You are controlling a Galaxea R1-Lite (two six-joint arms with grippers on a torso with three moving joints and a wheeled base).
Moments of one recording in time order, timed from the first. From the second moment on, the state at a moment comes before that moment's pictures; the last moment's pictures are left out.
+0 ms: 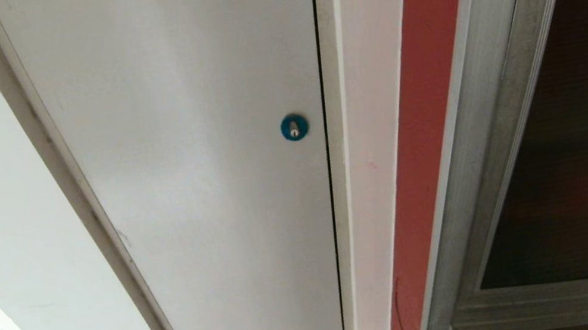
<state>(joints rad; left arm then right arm) -0.01 0.00 0.00 0.01 -0.02 0.02 0.01 0.06 -0.52 0.29 0.18 0.10</state>
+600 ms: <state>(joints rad) -0.01 0.00 0.00 0.01 -0.02 0.02 0.01 0.00 -0.01 -0.22 -0.03 0.05</state>
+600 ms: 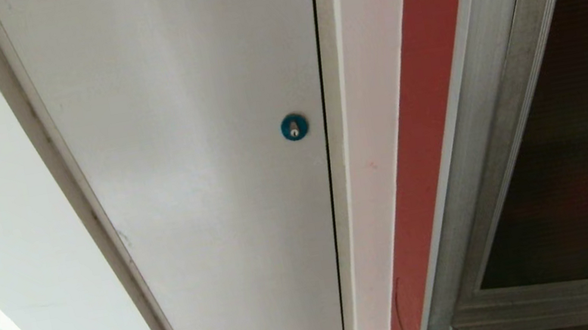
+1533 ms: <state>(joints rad) -0.01 0.00 0.00 0.01 -0.02 0.02 0.01 0.00 0.00 -0.04 -0.03 0.09</state>
